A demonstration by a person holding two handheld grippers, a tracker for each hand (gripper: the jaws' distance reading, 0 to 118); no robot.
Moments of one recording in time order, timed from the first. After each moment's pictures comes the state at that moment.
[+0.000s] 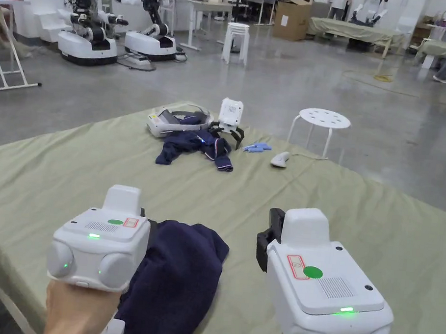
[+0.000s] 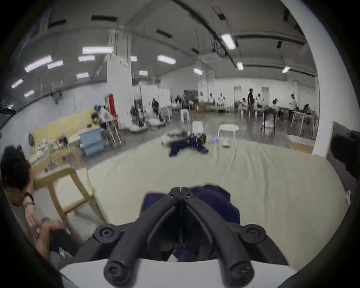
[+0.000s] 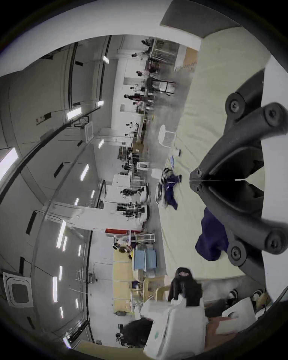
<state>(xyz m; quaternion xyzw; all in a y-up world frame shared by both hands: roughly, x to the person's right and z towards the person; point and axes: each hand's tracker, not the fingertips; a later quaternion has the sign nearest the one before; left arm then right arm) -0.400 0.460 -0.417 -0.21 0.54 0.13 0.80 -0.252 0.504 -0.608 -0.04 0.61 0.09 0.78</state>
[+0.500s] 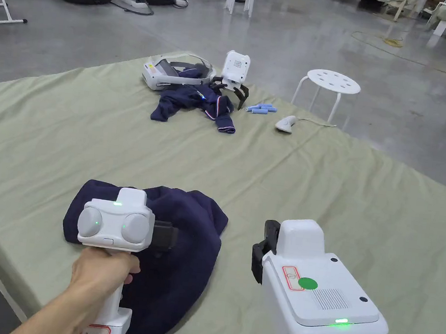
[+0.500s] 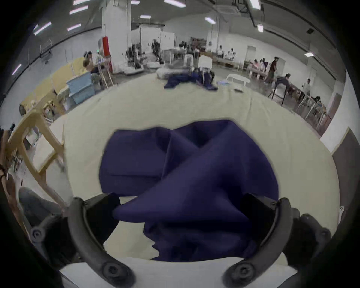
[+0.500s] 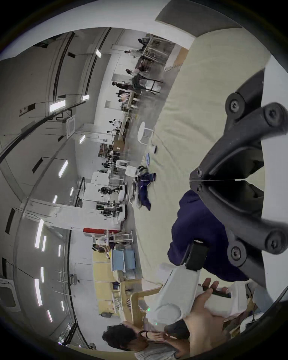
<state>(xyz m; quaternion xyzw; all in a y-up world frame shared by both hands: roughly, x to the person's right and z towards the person) -0.501 0.345 -0.464 -0.34 0.53 0.28 0.73 -0.295 0.434 -0.624 -0.10 0.60 0.16 0.78</state>
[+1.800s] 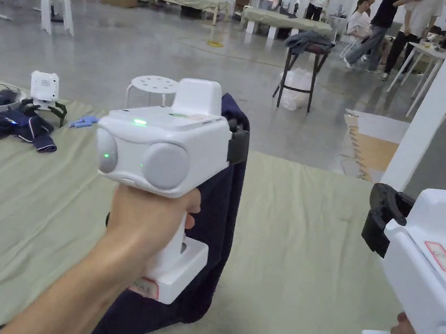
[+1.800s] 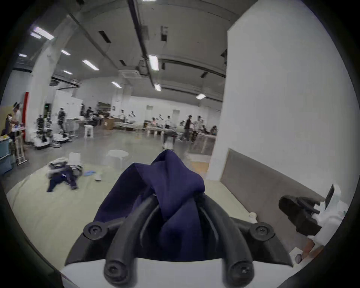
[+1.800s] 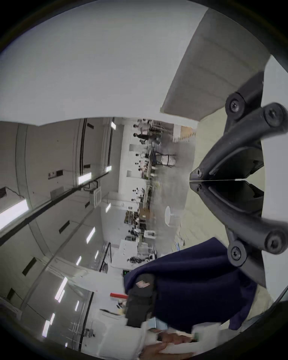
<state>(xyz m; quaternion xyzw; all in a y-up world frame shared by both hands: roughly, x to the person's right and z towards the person) -0.197 0.604 -0.687 -0.10 0.16 0.11 0.98 0.058 0.578 -0.789 0.00 0.35 0.06 0.94</state>
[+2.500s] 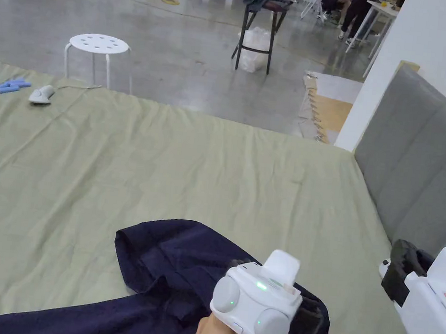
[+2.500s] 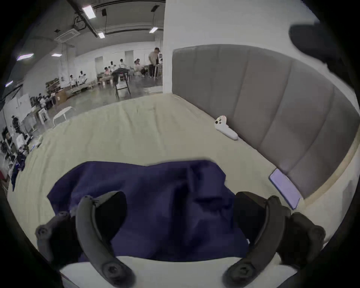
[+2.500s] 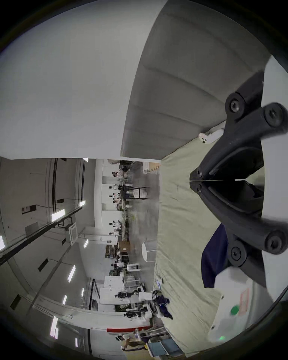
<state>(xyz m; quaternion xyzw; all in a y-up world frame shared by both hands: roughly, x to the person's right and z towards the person) -0.029 0.412 -0.799 -0.32 0.03 0.06 0.94 0.156 0.494 -0.858 -0.12 0.23 0.05 0.97</state>
